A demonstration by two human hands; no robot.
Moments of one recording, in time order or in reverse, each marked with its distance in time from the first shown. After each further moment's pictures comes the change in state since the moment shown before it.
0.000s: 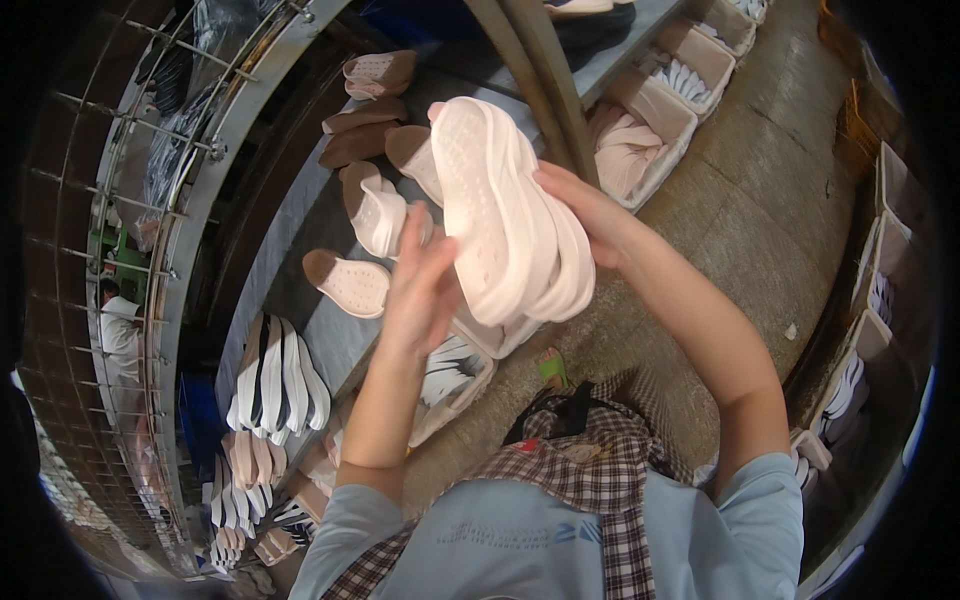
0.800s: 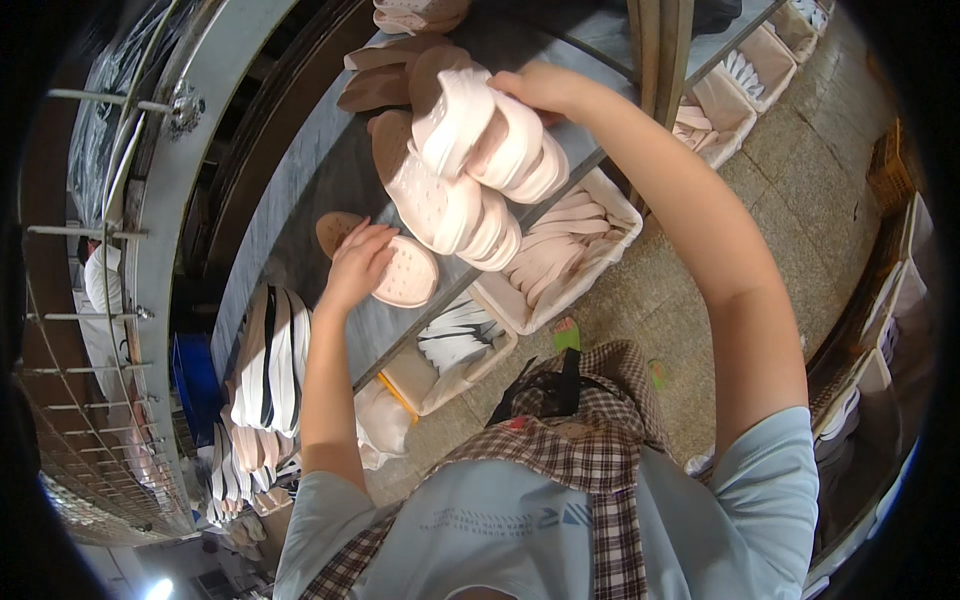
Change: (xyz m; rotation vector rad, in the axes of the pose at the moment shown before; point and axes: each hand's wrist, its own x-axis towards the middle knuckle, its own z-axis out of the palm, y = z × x) left_hand 0.051 0.023 -0.292 1.779 -0.070 0.323; right_hand 0.245 0.008 -0.012 -0.969 0.207 0.189
